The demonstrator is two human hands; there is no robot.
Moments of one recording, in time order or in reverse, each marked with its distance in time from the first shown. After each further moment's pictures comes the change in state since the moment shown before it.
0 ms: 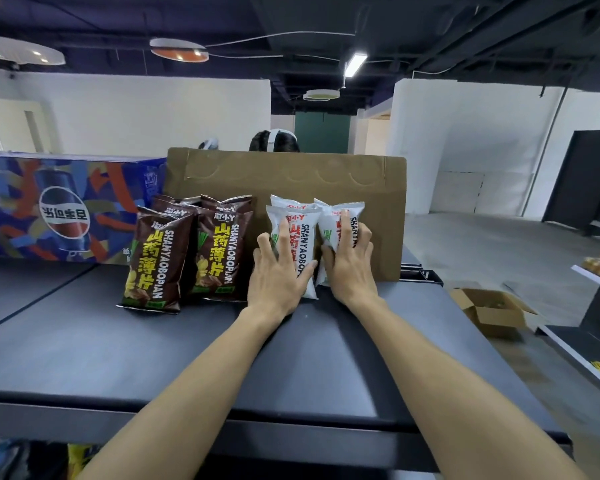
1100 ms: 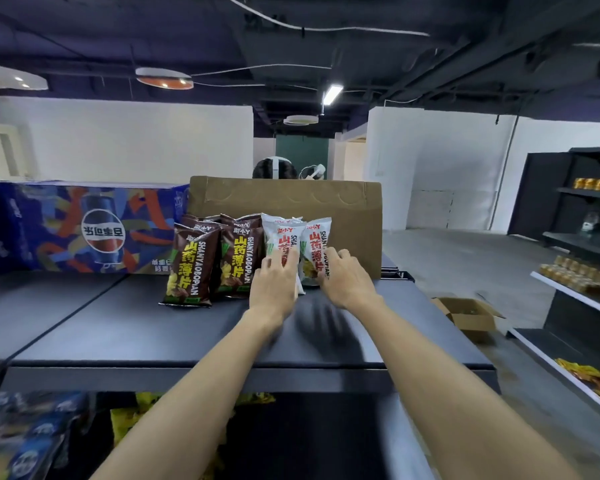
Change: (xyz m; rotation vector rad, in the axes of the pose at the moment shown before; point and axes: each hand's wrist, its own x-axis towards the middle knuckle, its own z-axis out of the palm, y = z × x) left_hand -0.042 0.007 -0.075 0.231 -0.063 0.186; right_hand -0.056 -0.083 -0.083 -0.272 -0.315 0.068
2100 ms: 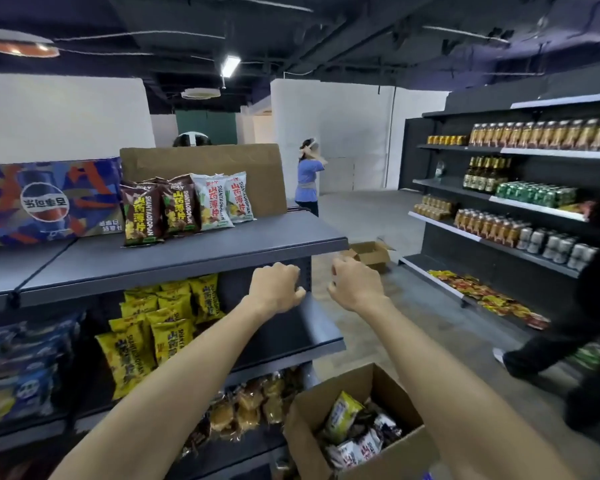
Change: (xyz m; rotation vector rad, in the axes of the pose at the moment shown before) left_hand -0.218 0.129 -0.136 -0.076 -0.339 0.388; right_hand -0.338 0.018 -0.097 -0.266 0.044 0.296
